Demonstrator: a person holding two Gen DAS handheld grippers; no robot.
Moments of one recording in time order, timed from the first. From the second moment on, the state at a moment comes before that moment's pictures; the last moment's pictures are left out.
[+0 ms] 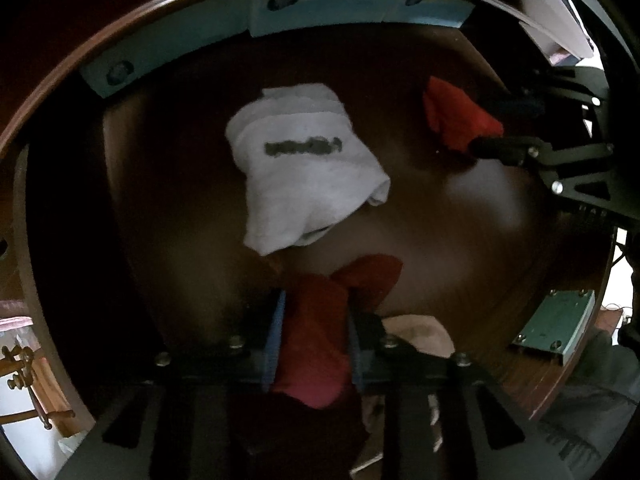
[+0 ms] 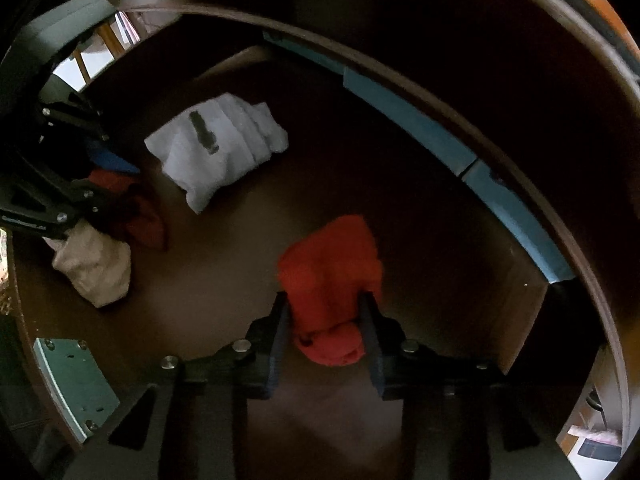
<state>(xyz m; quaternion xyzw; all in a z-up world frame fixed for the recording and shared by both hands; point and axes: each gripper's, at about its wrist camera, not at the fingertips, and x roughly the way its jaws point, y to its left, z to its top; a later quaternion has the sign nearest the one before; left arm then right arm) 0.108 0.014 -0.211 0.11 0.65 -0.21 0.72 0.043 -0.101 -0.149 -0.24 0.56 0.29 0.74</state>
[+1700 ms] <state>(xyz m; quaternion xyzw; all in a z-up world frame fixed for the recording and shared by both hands) 0.028 0.061 -0.117 0.09 0.41 -0.11 0.90 -0.007 -0.159 -0.070 -0.10 0.39 0.33 0.85</state>
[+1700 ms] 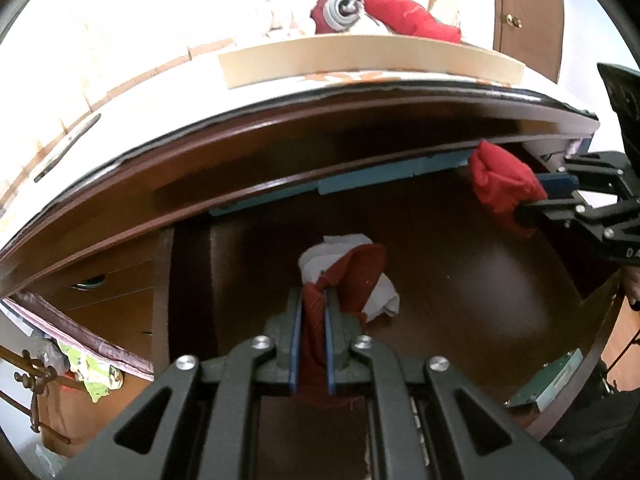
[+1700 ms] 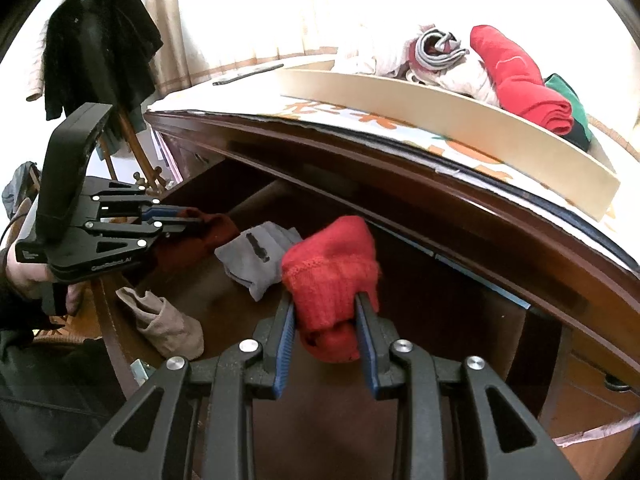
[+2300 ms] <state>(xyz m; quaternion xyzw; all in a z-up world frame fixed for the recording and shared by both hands) 0.015 0.067 -0.092 0.07 0.33 -0.08 0.94 -0.028 -0.176 -0.053 -0.08 0.32 0.33 0.88</state>
